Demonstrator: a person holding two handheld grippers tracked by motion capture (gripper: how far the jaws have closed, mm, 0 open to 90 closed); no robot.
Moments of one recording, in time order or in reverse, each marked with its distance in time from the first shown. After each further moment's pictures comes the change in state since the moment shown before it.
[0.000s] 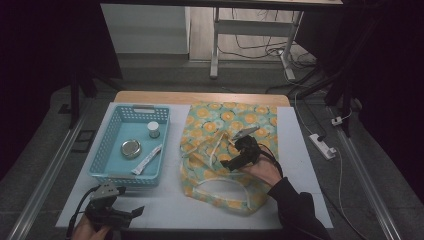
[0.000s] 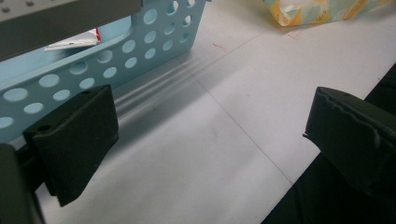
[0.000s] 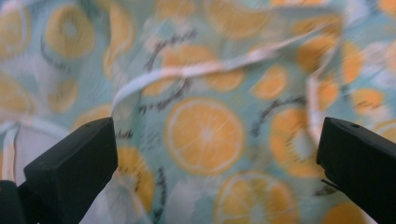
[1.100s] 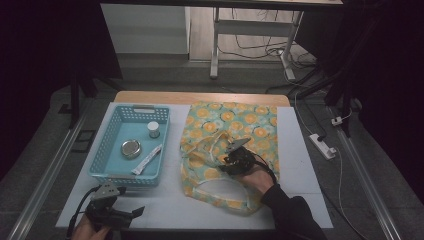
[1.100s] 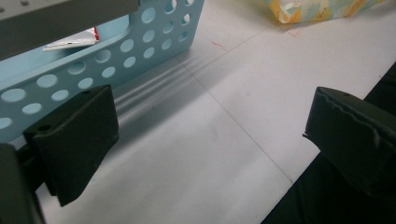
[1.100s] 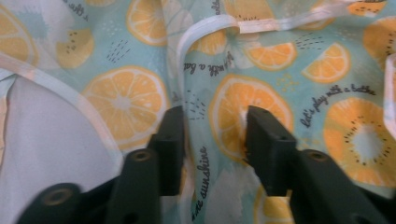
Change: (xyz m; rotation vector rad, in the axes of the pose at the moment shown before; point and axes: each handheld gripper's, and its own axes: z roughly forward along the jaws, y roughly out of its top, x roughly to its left) left arm -0.001 0.000 0.001 0.006 0.003 0.009; right arm 0.018 -0.016 0.019 0.025 0.018 -0.111
